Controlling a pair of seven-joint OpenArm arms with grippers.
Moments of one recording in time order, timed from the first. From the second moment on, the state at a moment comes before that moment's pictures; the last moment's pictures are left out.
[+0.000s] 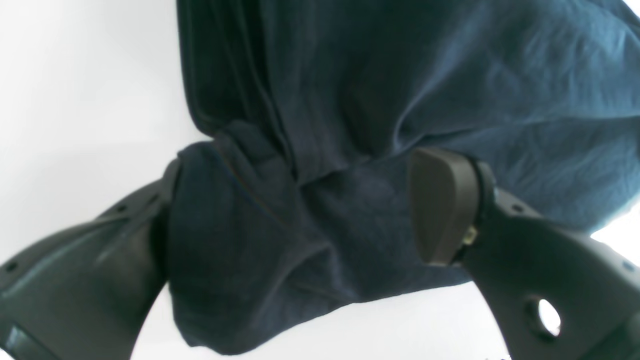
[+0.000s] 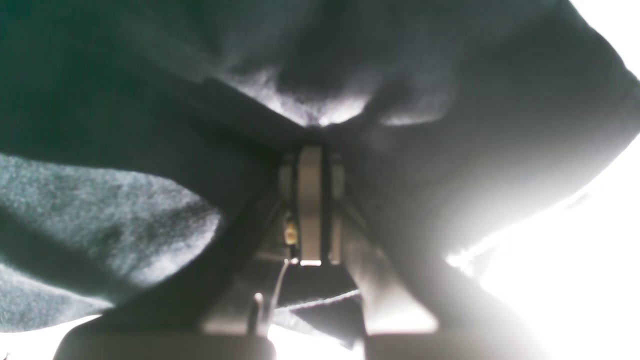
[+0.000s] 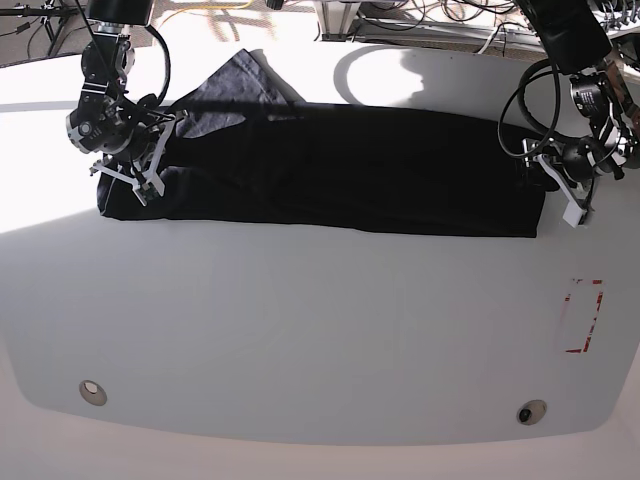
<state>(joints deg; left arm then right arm) -2.2 -17.6 -34.4 78.5 -39.9 -42.8 75.6 -10.2 15.7 17.7 95.2 9.1 41.1 -58.6</state>
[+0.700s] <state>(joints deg) 0.0 -17.0 -29.5 80.8 -38.6 -40.5 70.0 -10.2 15.7 17.7 95.1 9.2 41.1 -58.5</state>
